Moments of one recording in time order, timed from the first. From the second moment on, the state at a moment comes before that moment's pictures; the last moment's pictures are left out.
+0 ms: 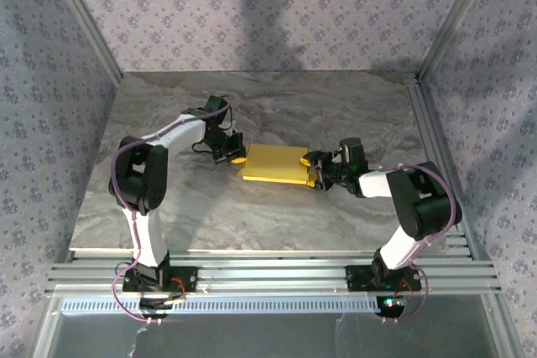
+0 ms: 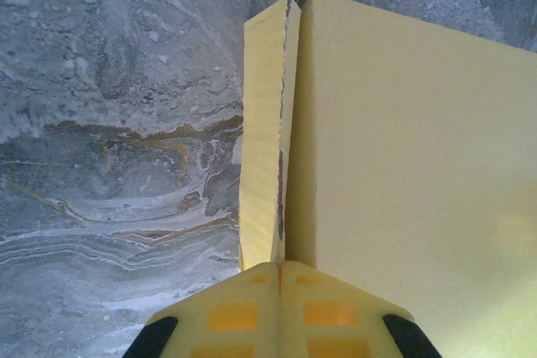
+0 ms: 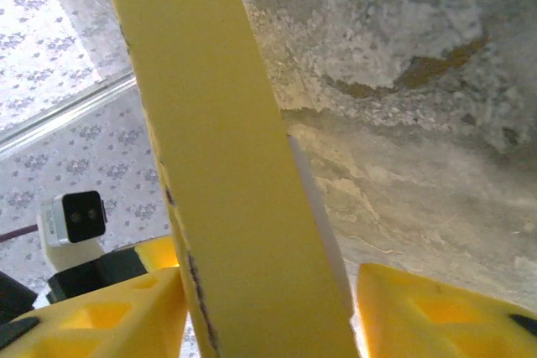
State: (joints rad) left arm -0.39 1.92 1.38 -0.77 0.49 -0.54; right arm 0.29 1.65 0.57 0.41 -0.64 1.51
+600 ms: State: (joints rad) left arm -0.31 1.43 1.09 -0.44 0.39 -0.89; right arm 0.23 1.54 0.59 0.32 -0.68 1.59
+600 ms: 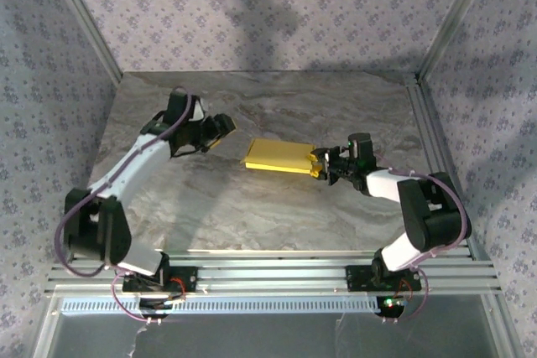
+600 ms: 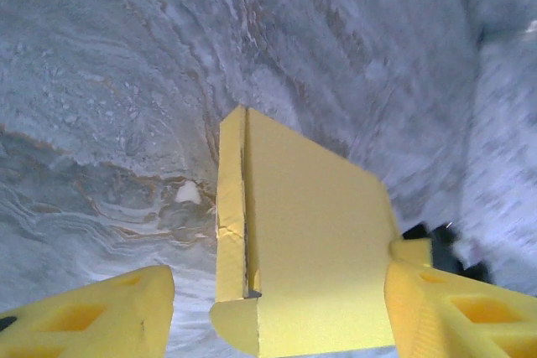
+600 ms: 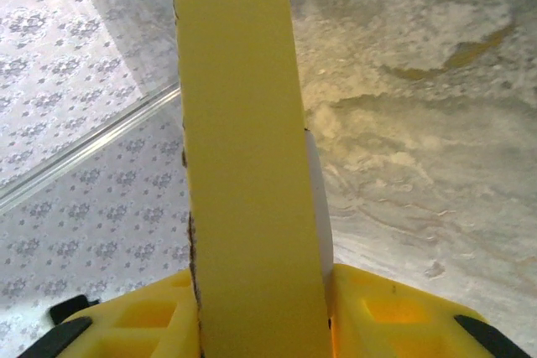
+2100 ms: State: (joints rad) left arm -0.45 1.67 0.76 0.39 0.48 -1.76; right arm 0.21 1.49 0.68 0.13 -0.73 1.57
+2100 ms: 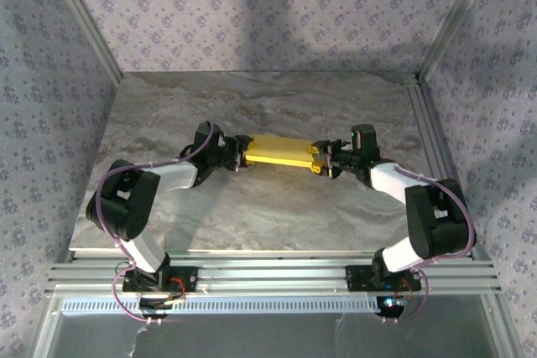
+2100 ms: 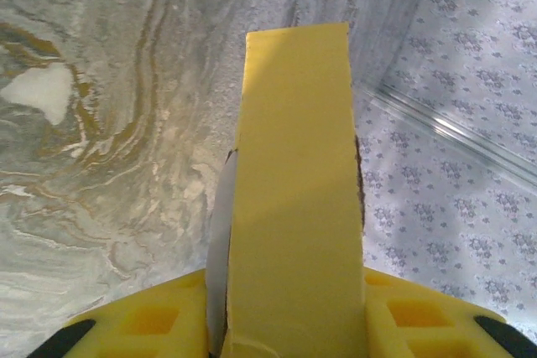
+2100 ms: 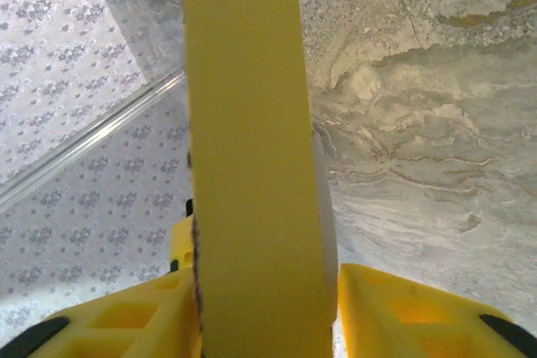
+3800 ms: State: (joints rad) left arm -0.32 1.21 0.78 -0.47 0.42 -1.73; right arm 1.00 1.56 1.07 -0.26 0.25 -0.73
